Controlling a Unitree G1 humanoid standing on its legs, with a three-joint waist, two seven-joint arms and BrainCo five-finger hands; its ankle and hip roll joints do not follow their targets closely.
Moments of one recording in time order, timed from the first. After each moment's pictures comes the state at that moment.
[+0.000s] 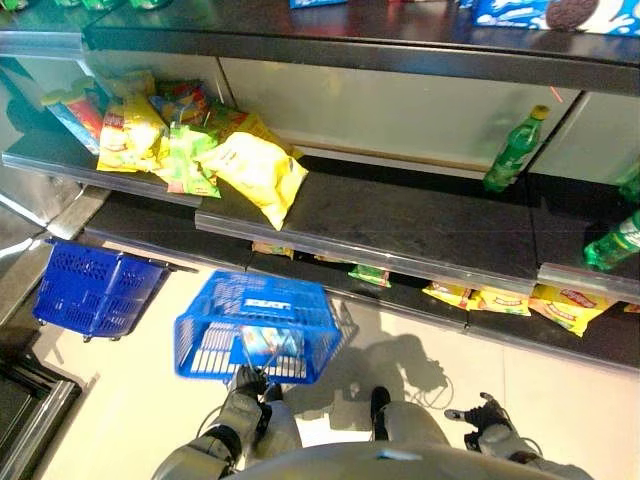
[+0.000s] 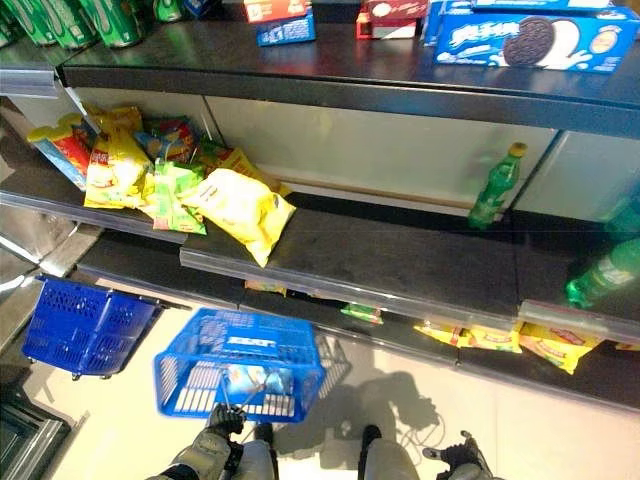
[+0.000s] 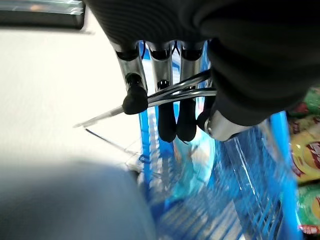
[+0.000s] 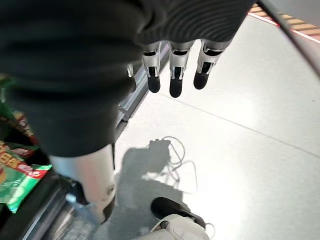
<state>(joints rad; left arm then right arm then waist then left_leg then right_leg) -0.15 0.11 -0.23 1.24 0.10 0.01 0.32 -0.05 -0.27 0.19 1.29 -0.03 0.01 -0.30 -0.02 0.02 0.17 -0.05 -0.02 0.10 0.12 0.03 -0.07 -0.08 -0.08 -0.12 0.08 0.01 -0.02</state>
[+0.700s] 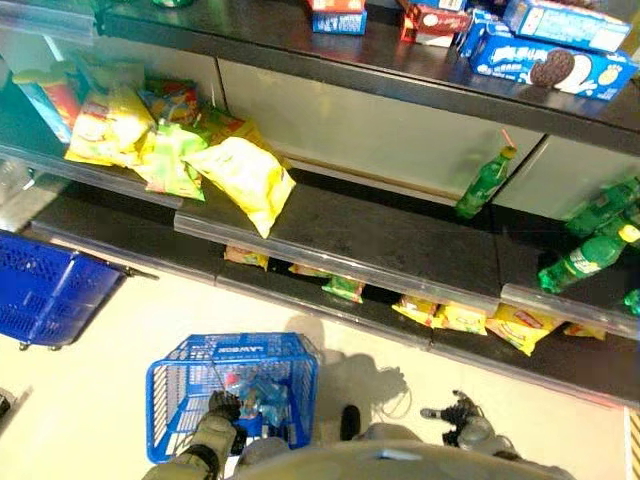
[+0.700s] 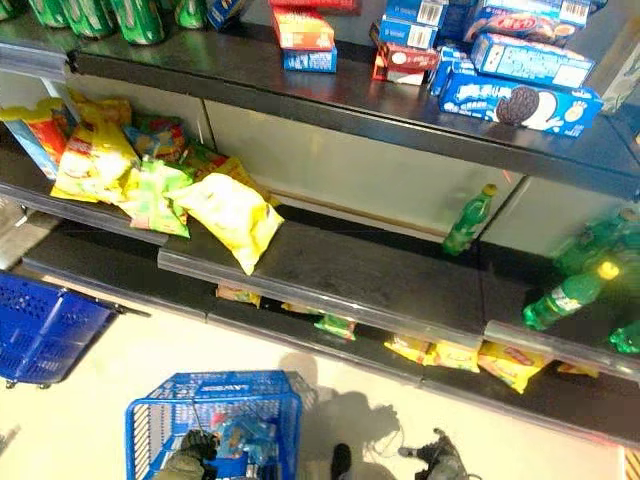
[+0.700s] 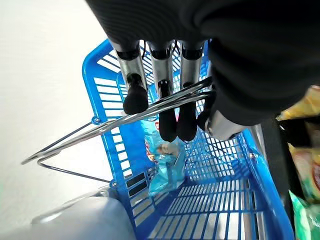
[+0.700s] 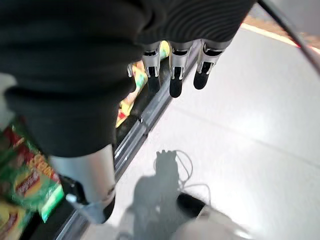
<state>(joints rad) -0.11 0.20 -0.10 1.27 0.10 0.04 0.30 -0.08 -0.19 0.13 1.18 -0.04 0.00 -0.28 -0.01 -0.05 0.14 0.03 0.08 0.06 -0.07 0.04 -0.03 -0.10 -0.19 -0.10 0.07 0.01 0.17</state>
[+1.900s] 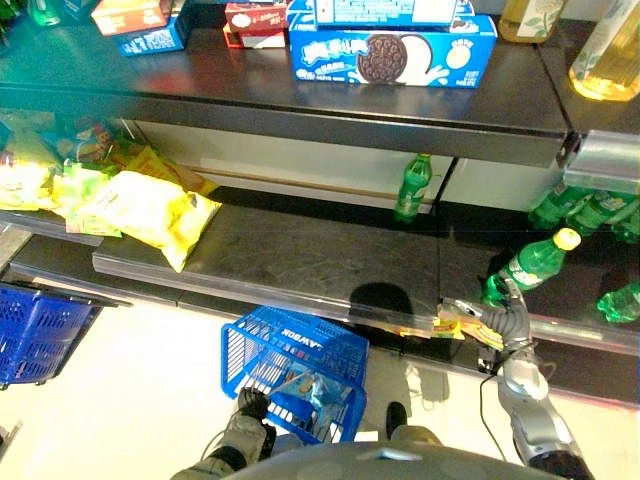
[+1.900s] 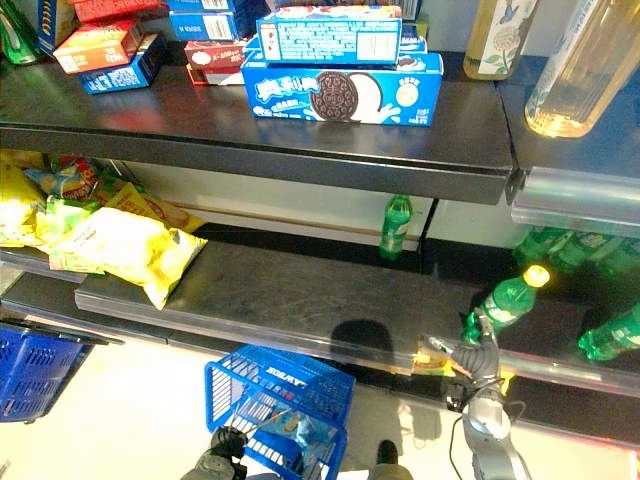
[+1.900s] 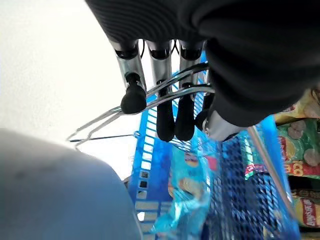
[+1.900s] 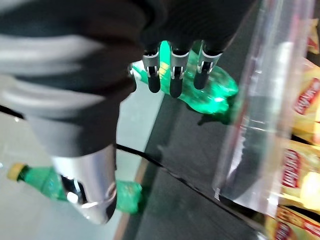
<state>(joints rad) -0.07 0.06 -0.13 1.18 0.14 0.05 0.35 0.18 -0.29 -0.08 0.19 -0.01 -0.07 -0.35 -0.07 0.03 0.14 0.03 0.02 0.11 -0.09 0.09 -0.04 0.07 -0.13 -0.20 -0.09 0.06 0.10</state>
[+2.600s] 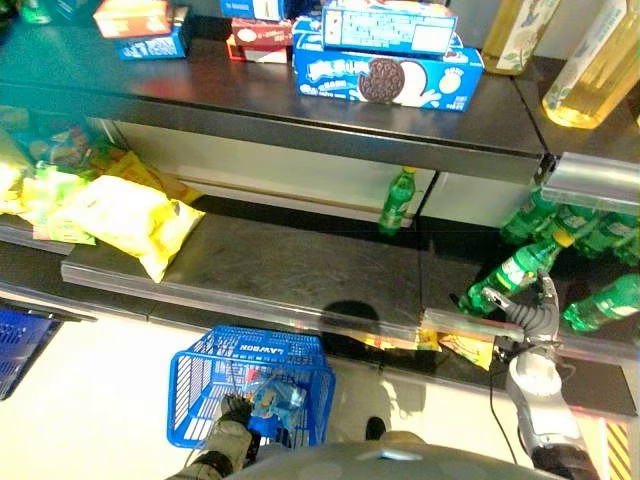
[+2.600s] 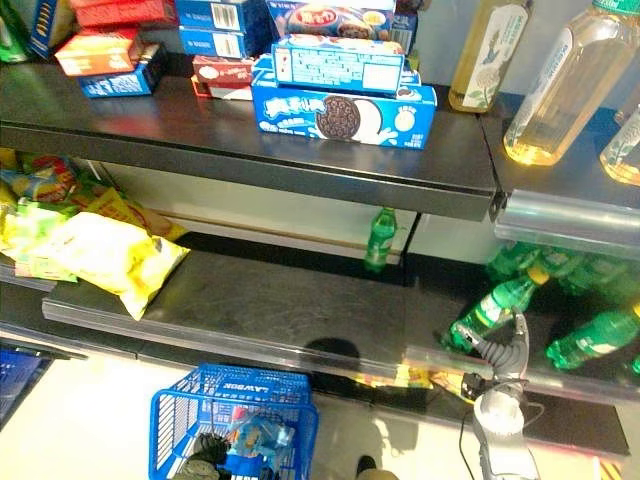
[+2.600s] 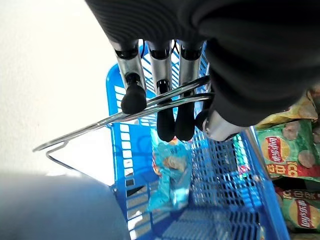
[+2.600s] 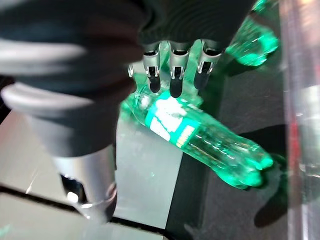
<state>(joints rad) -0.06 0.14 -0.10 1.16 0.14 0.08 0.36 0.11 -0.23 -0.14 0.24 0.07 -0.07 -0.46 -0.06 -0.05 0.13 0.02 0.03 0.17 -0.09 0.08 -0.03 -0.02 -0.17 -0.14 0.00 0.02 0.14</state>
